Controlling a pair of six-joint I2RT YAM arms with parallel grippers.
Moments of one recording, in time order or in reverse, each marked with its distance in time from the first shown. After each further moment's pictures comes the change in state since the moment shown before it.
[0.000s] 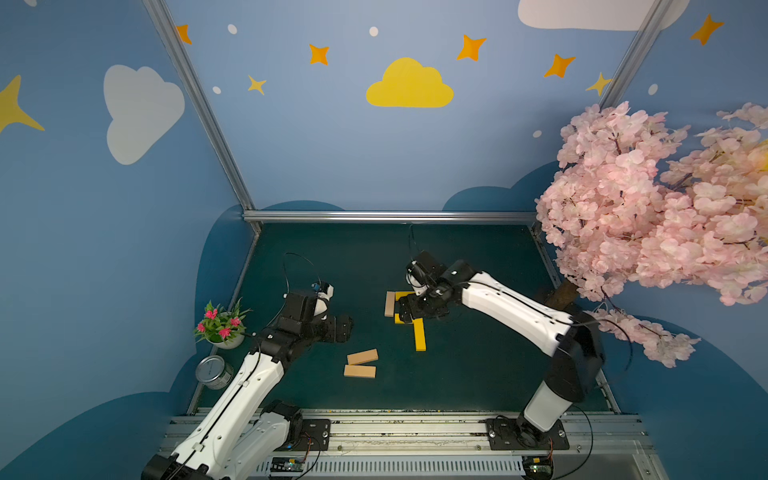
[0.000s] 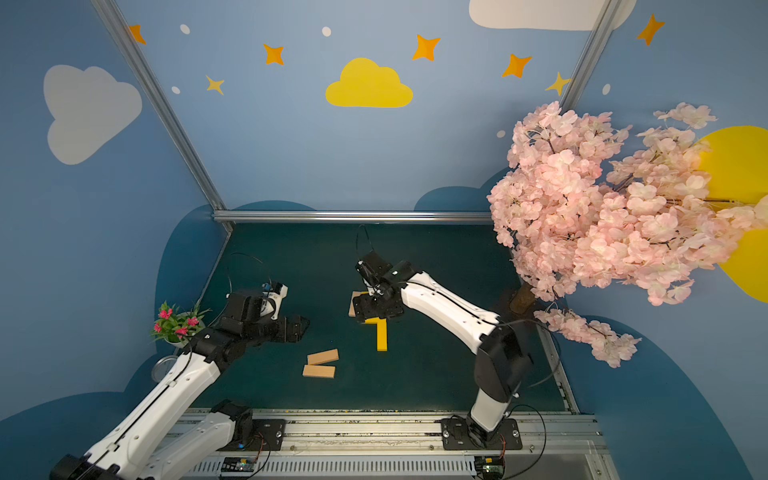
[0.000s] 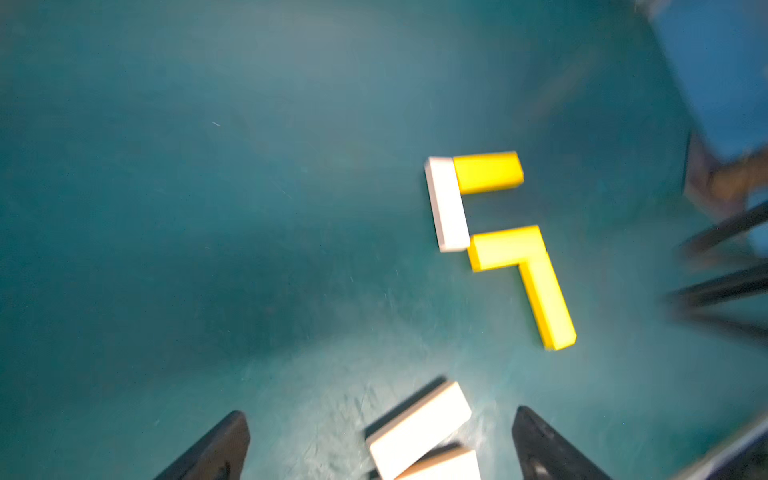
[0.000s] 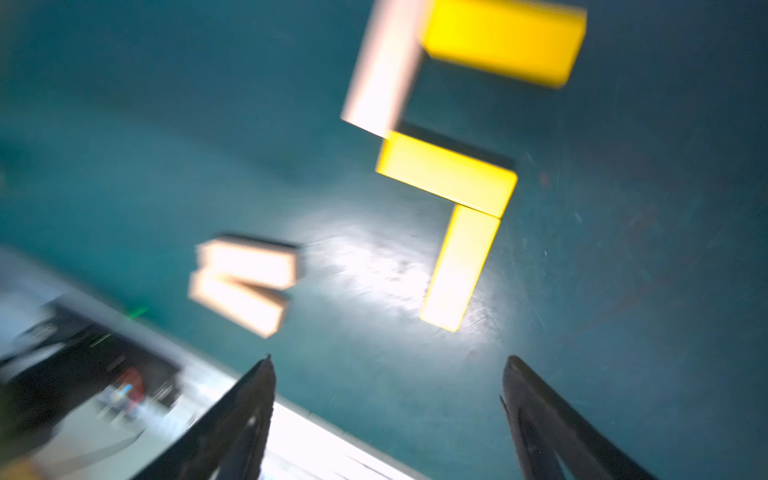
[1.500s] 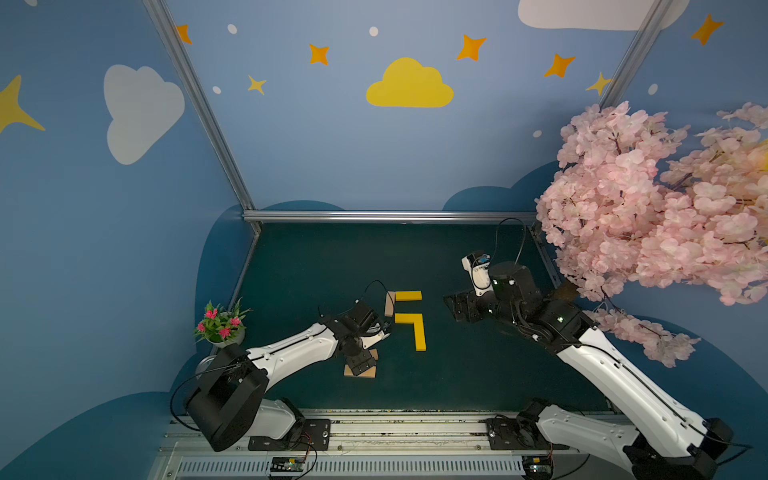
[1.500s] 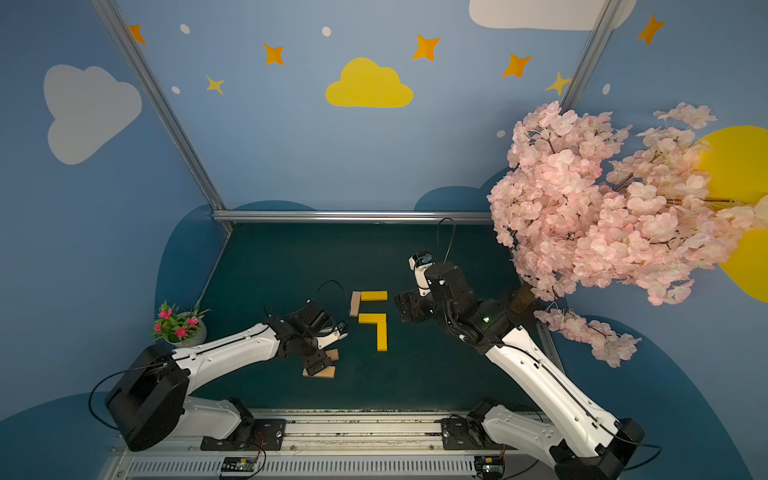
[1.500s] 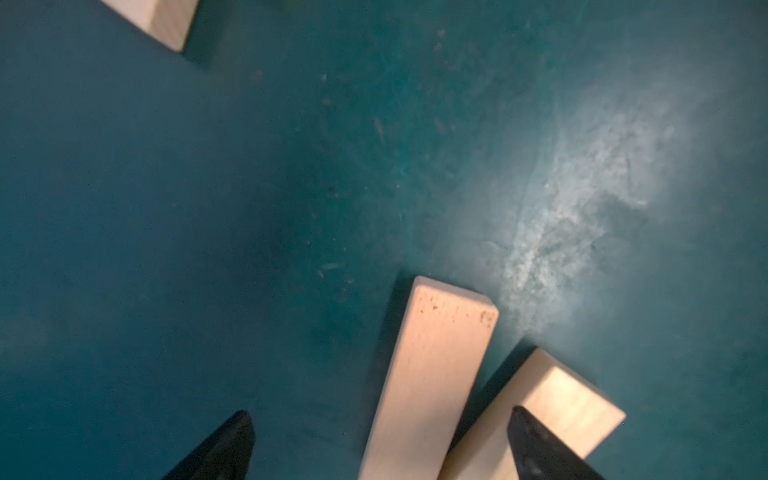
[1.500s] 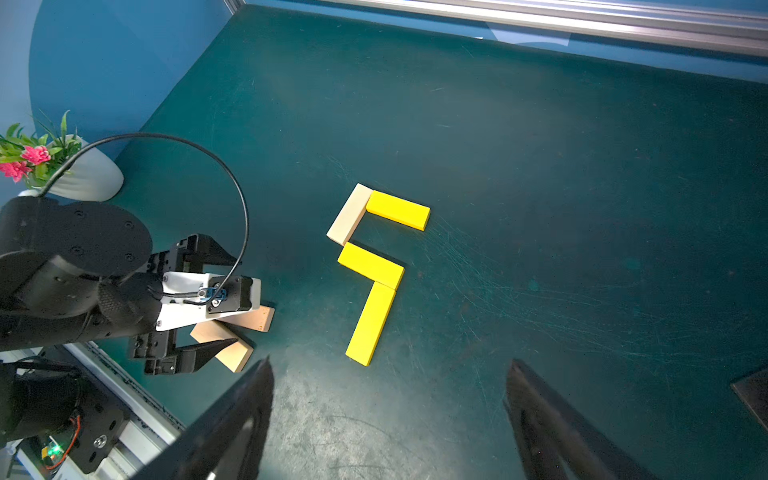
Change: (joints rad) left arm -0.369 0.473 0.042 0.029 -0.240 0.578; right arm -0.114 -0.537 -0.344 0.201 0.160 -0.205
